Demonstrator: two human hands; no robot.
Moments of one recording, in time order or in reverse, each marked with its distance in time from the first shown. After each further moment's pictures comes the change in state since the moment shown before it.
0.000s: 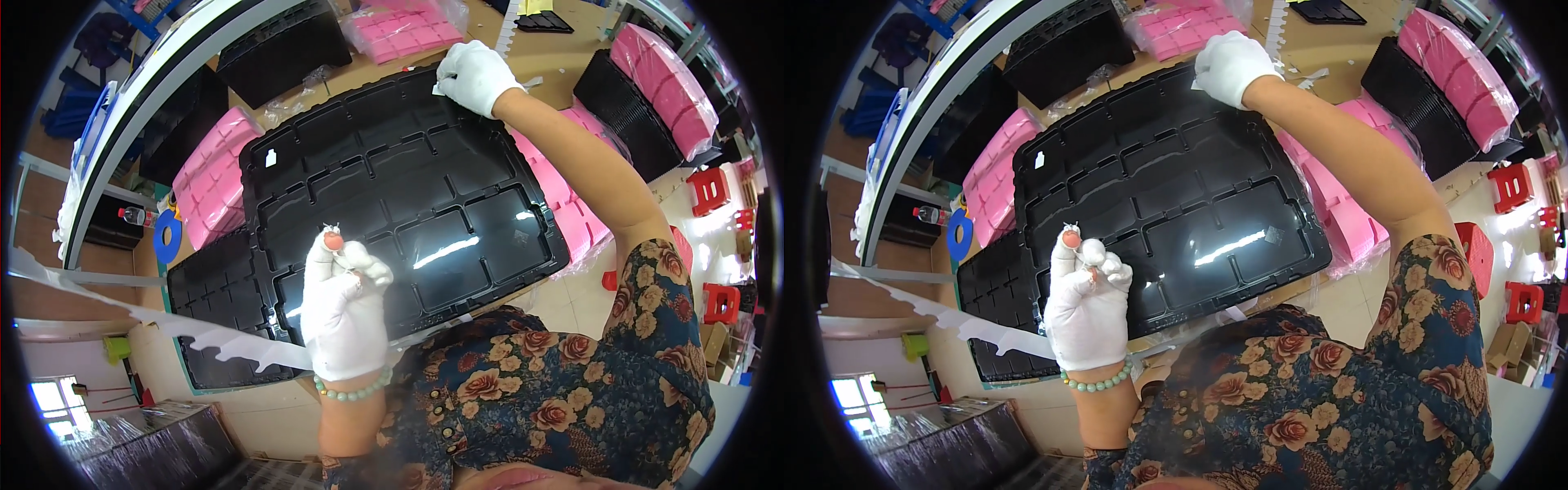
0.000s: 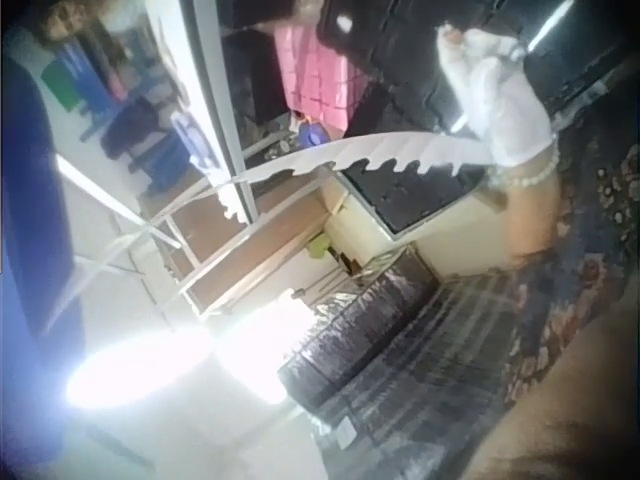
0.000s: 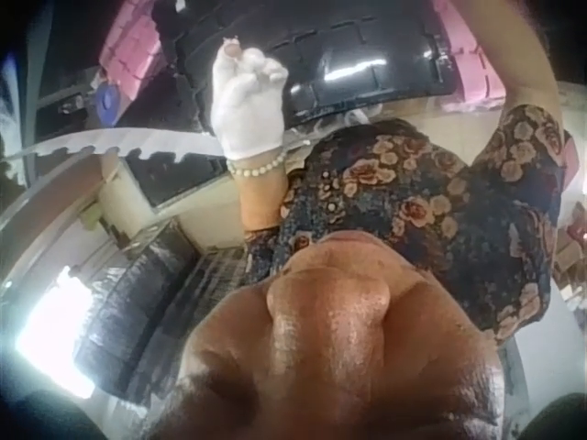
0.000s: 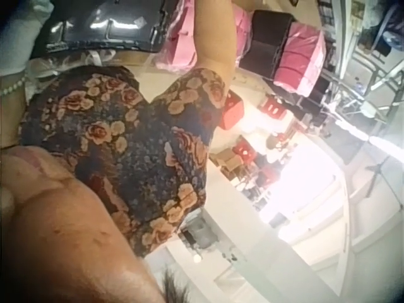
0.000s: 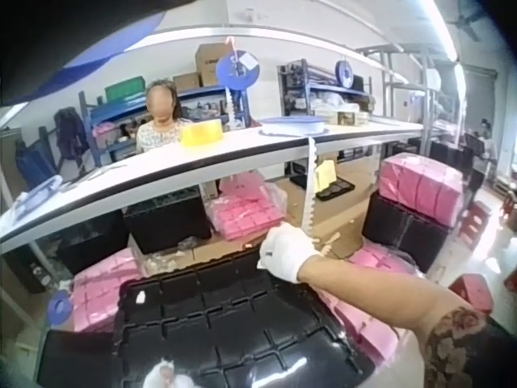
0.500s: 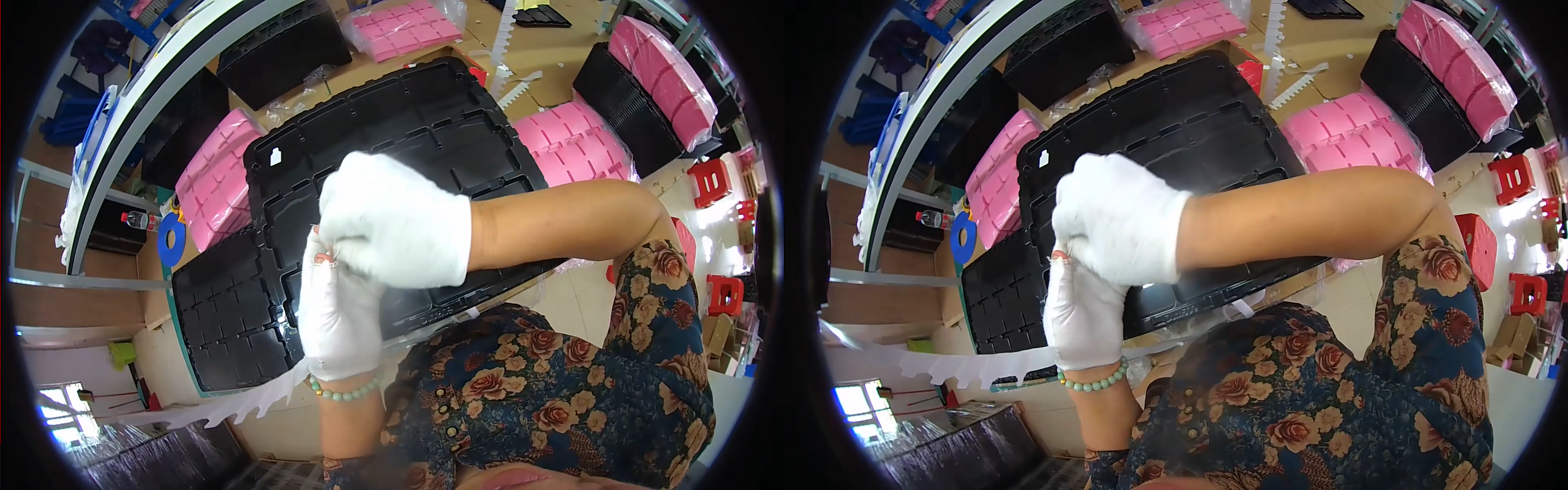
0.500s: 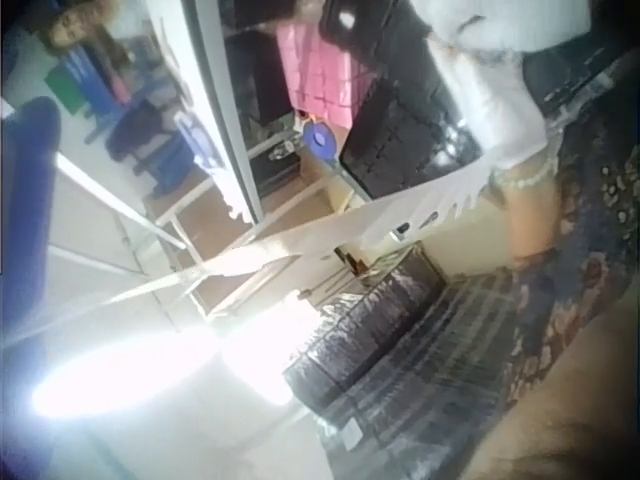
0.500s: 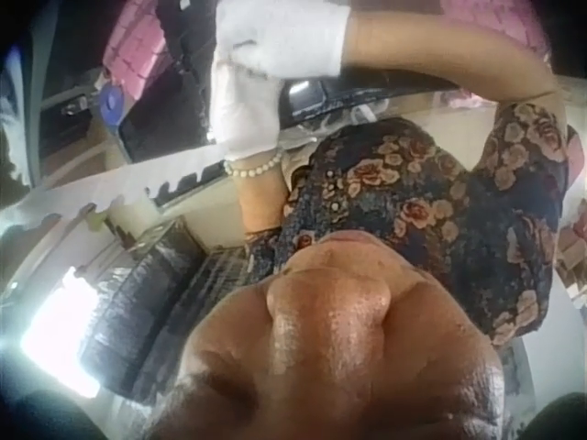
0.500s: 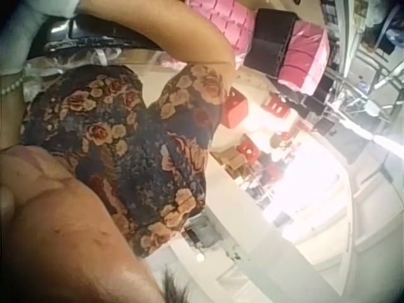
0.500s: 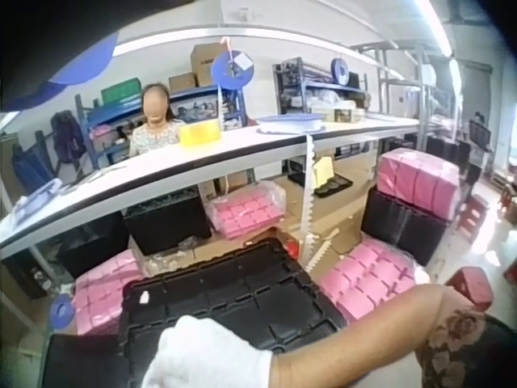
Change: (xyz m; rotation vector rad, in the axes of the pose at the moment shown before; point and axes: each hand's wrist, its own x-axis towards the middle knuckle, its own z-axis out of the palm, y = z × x) left_hand 0.006 0.013 -0.007 0.052 -0.037 -0.020; right_hand -0.071 -0.162 -0.048 0.754 0.047 -0.554
